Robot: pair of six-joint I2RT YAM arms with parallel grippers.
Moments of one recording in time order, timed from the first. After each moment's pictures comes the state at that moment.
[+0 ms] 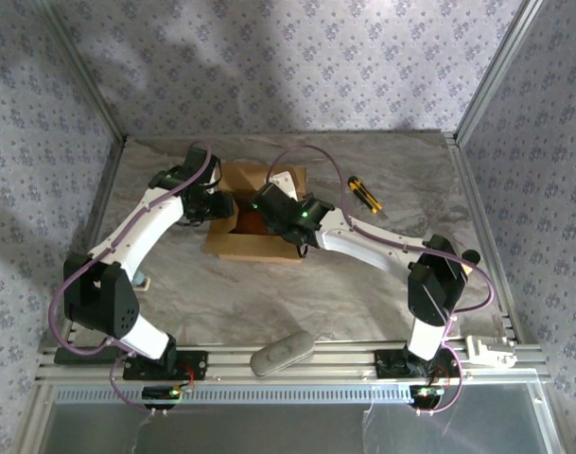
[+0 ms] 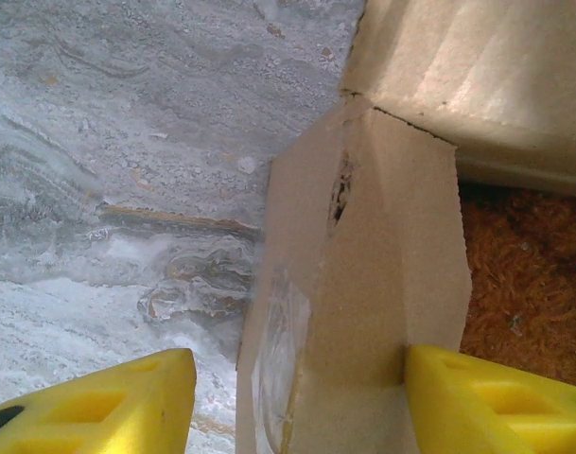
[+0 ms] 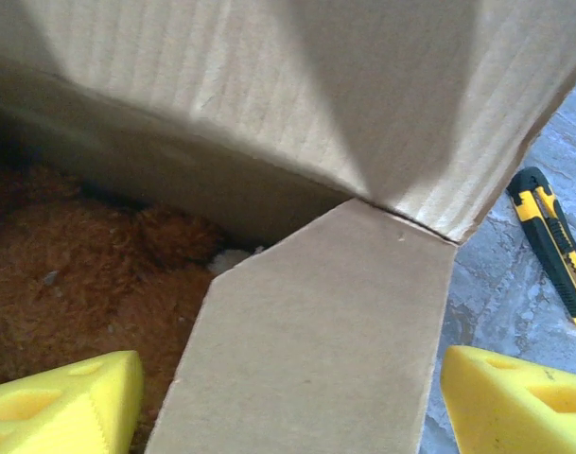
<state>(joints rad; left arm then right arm) -0.35 1.54 1.32 -0.90 -0.03 -0.45 0.95 1.76 1.51 -0.68 0.59 0.41</state>
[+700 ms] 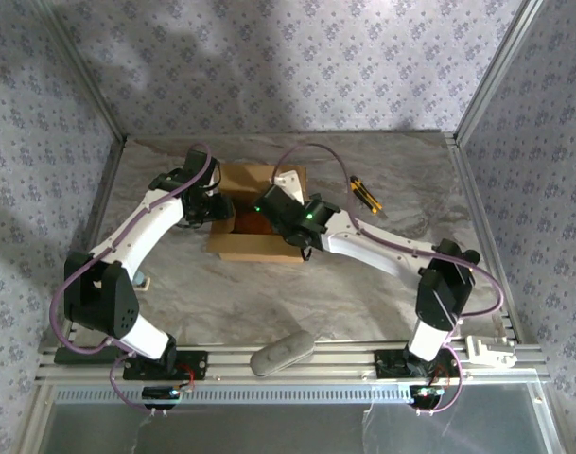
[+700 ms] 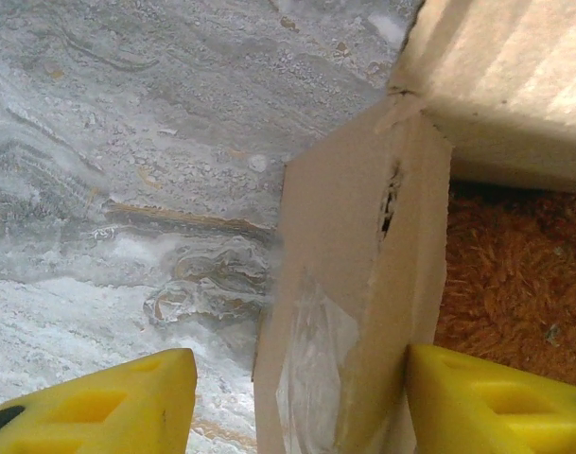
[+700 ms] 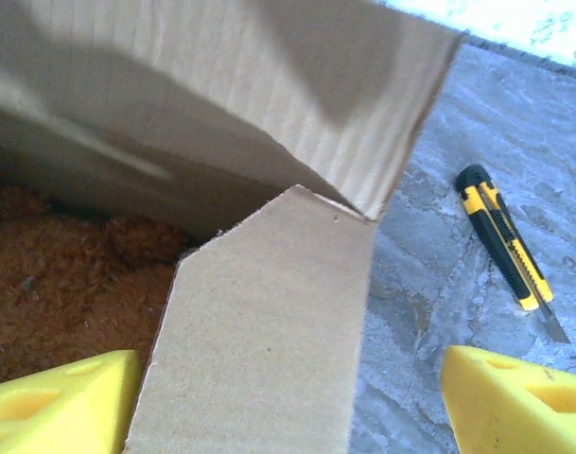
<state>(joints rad) -0.34 1.54 1.29 -0.88 -0.04 -0.45 0.96 1.69 1.49 -0.74 0.67 0.46</state>
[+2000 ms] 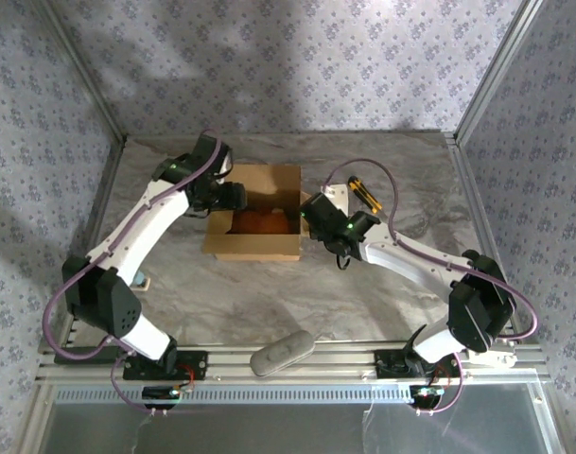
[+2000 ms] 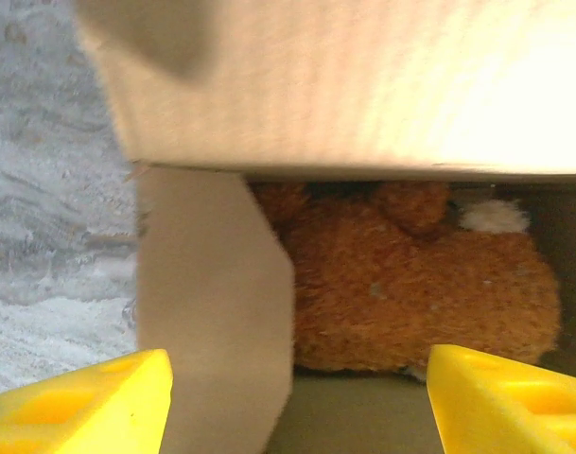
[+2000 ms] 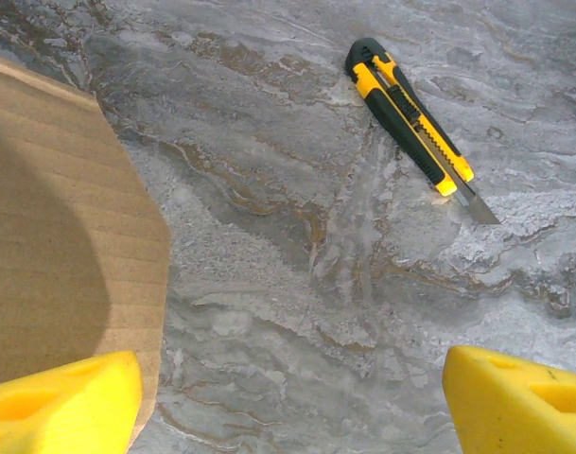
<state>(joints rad) -0.47 1.57 1.54 -1.04 -0.08 -0.43 0.80 1.49 1.13 -0.65 0.60 0.57</state>
